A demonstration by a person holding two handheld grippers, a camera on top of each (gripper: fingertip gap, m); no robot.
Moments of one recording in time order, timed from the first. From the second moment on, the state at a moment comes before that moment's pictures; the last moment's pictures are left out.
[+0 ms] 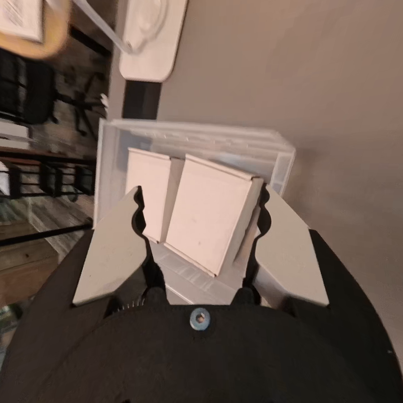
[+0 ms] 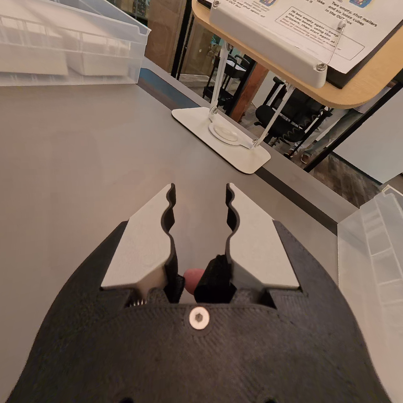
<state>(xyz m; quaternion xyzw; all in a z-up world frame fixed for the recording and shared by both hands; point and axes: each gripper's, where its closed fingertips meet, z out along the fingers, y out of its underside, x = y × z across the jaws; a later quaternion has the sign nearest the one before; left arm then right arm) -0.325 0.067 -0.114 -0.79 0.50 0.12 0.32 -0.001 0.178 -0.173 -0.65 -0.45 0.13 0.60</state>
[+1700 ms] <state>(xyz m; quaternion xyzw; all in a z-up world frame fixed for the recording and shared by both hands) -0.363 0.096 -0.171 -0.84 0.53 0.04 0.14 -0.008 0.171 -0.176 -0.64 -0.47 0.14 0.59</state>
